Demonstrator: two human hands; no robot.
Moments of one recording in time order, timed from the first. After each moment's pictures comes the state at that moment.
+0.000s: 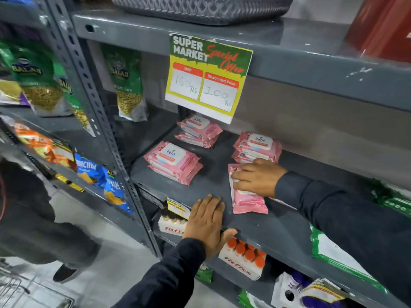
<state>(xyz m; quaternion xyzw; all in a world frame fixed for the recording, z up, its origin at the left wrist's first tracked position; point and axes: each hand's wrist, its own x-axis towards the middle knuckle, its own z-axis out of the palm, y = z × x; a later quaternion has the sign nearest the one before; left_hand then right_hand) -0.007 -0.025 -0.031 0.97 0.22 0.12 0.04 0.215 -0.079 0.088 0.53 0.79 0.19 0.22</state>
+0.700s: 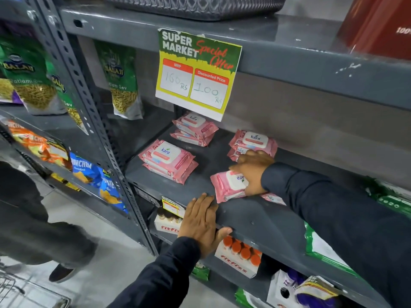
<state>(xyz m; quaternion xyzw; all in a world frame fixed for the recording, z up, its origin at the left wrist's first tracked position) -0.006 -0.028 -0.036 0.96 0.24 0.14 0.04 0.199 -0.064 0.114 0.75 0.63 -0.02 0.22</state>
